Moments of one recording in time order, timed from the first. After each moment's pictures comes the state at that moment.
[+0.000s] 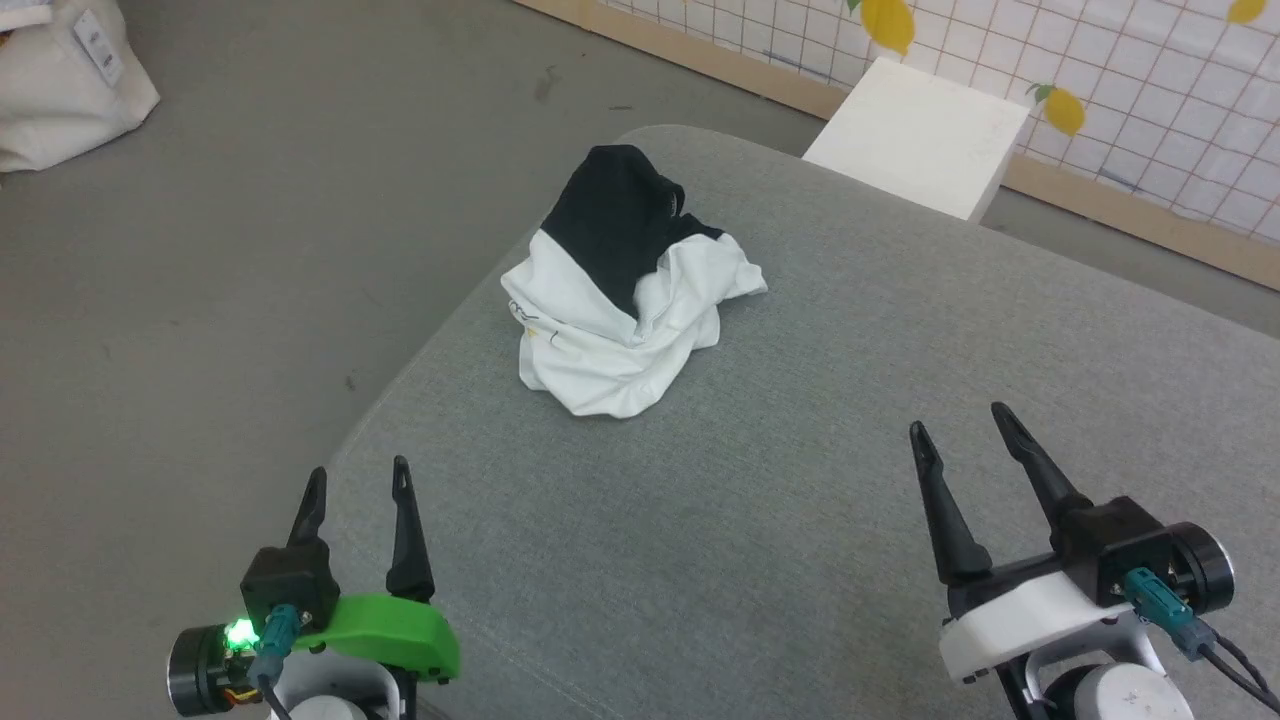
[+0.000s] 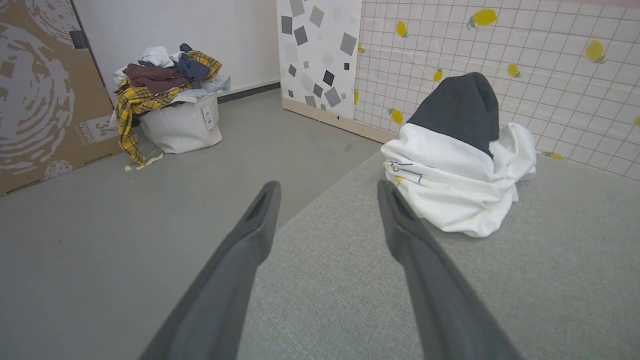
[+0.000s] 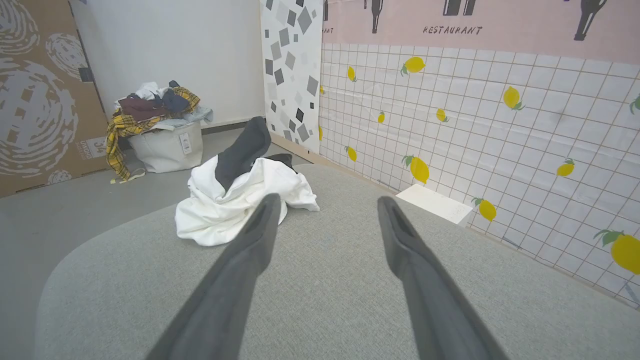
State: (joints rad) left arm -0.03 0.07 -0.06 0.14 -0.15 0.12 -0.23; right arm -0.01 -0.05 0.06 0.00 0.01 0.13 -0.13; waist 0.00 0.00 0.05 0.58
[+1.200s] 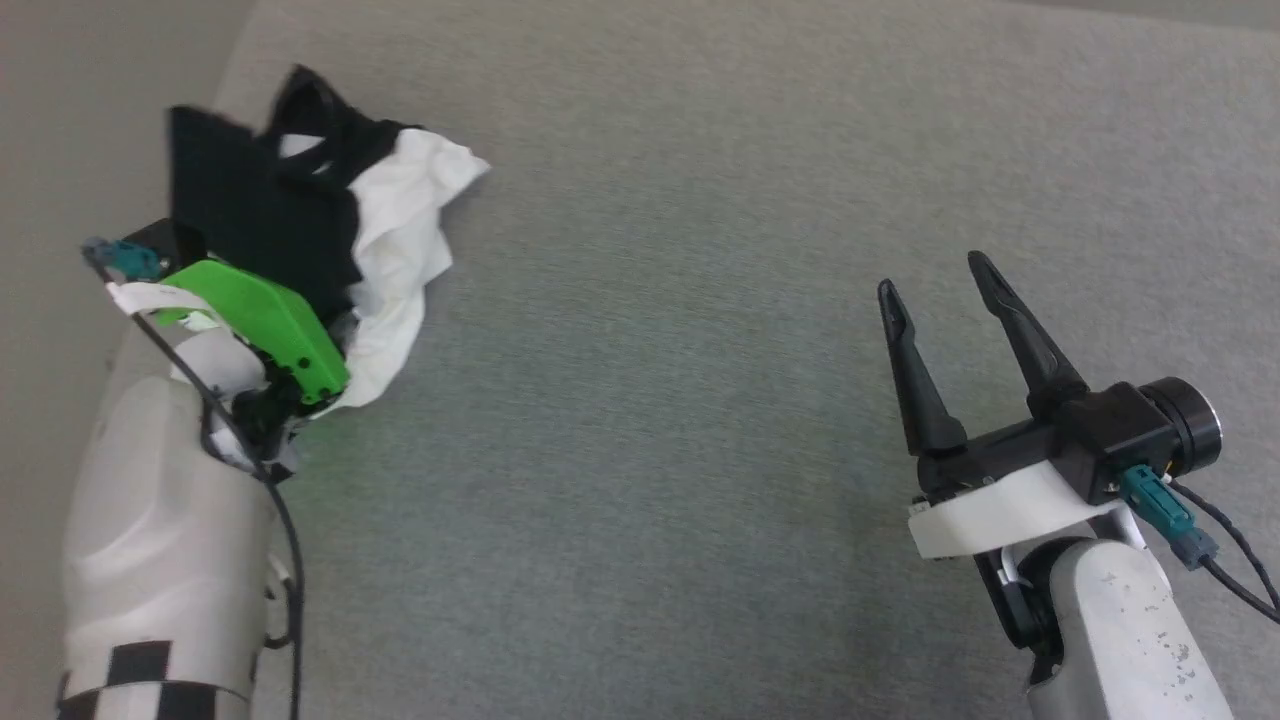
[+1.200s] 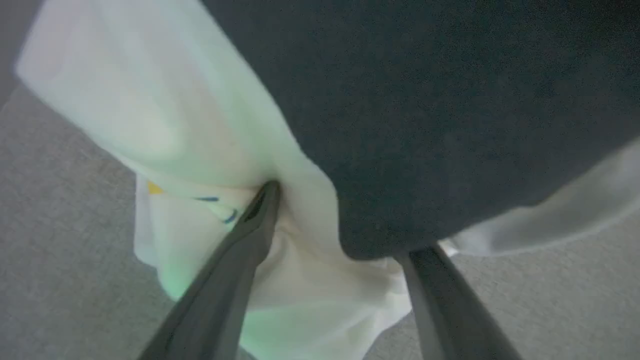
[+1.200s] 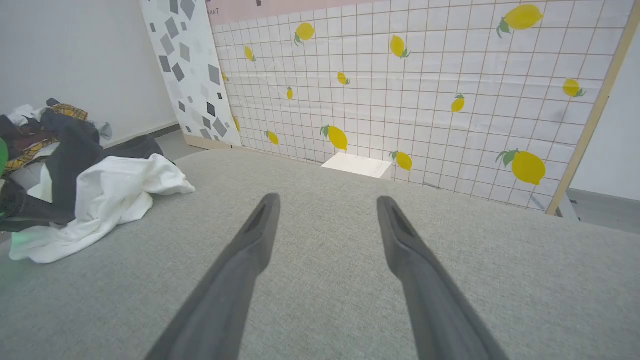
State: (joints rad) left arm -0.71 0.21 0.04 0.71 -0.54 0.03 0.50; right arm -0.23 -0.05 0.13 0.01 0.01 0.13 -0.19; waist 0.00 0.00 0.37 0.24
